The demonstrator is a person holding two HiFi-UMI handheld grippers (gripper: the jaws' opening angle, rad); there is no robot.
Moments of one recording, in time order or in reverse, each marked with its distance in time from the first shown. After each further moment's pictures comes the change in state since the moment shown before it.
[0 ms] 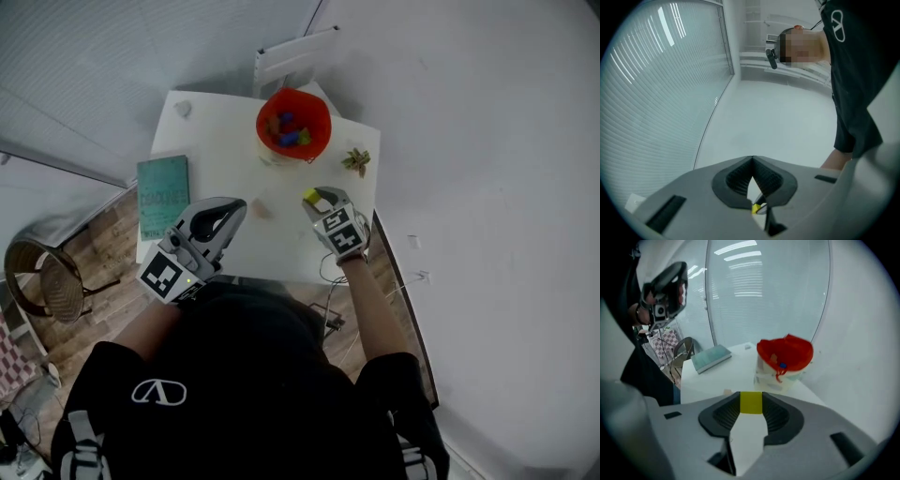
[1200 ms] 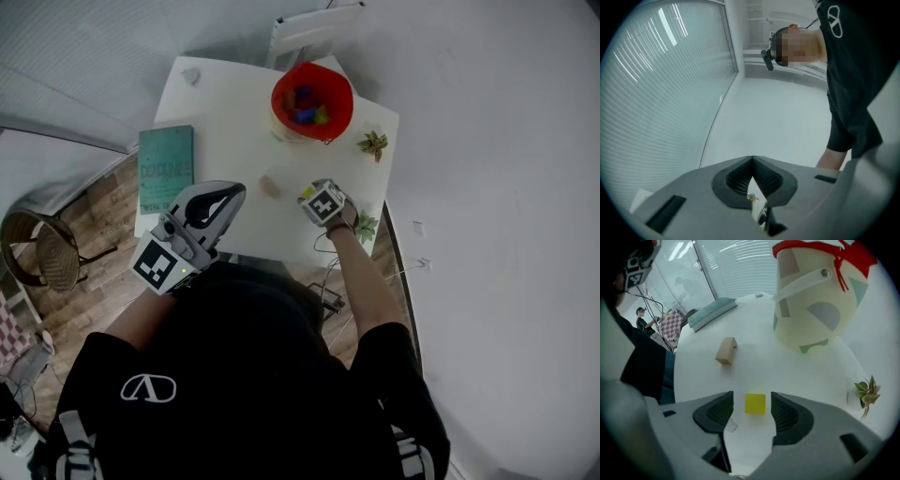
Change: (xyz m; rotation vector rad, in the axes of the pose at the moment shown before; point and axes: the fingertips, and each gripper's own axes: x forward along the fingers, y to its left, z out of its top) left arm -0.015 0.018 -0.017 -0.008 0.037 0.046; right arm 0.124 0.038 -0.124 -0.035 0.410 0.205
